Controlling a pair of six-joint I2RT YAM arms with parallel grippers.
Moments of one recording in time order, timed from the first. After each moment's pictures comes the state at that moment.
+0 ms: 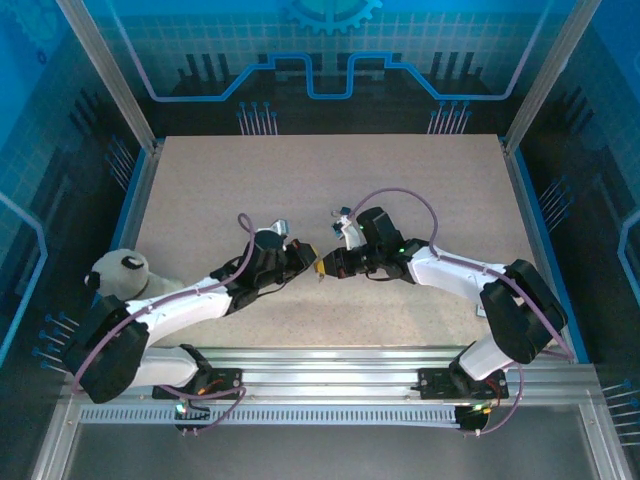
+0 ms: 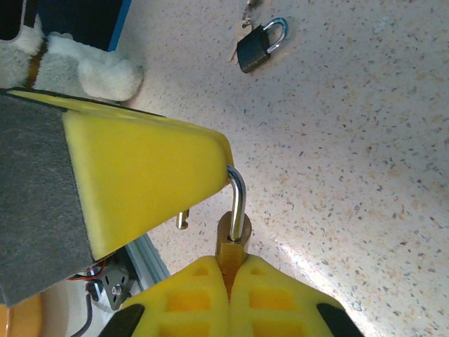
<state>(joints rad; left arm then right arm) -0.66 1.28 0.58 0.21 0.09 -1.16 0.65 1.53 0.86 -0.07 -0.60 0.53</state>
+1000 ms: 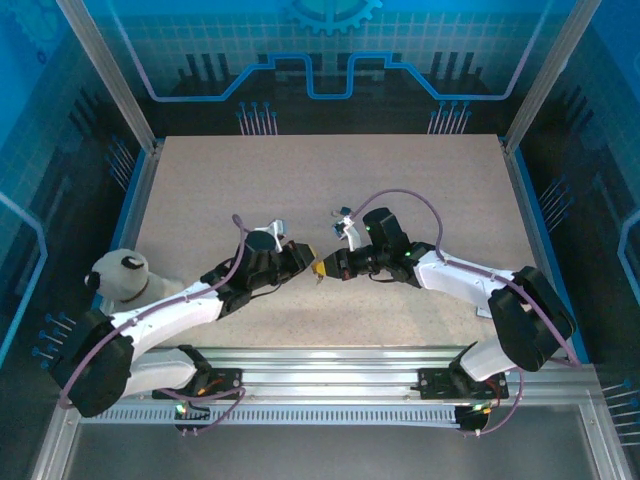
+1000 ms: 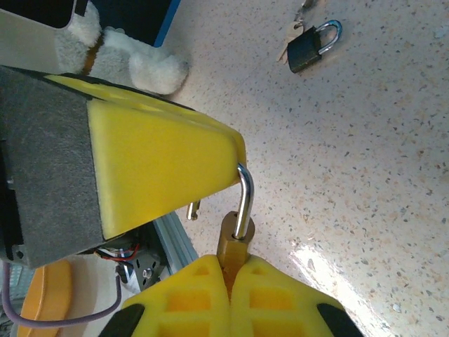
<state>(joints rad) -0.64 1.19 0.57 0.15 0.14 -1.13 0.64 1.47 0.81 -0.01 -0.70 0.53</state>
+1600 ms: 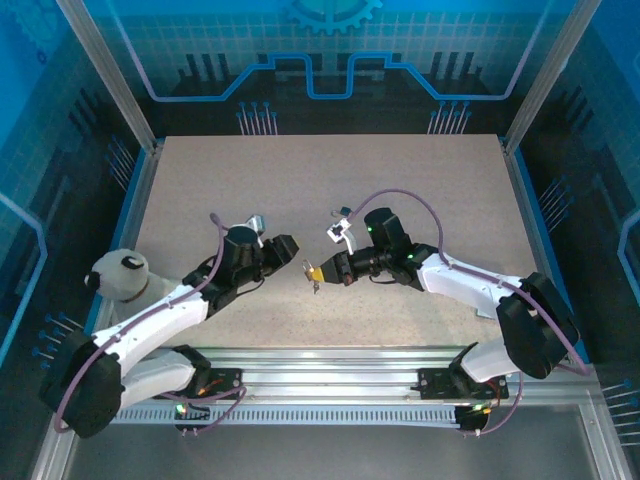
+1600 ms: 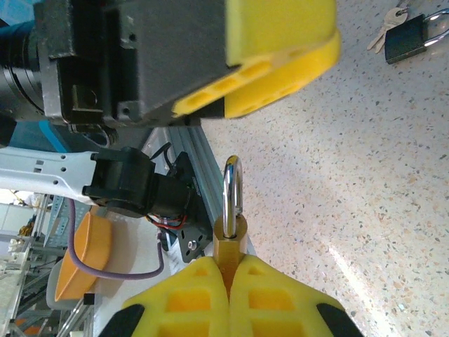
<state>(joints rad) -0.52 1.08 0.57 0.01 0.12 -1.06 0.66 1.43 0.80 0.01 -0.84 0.49</state>
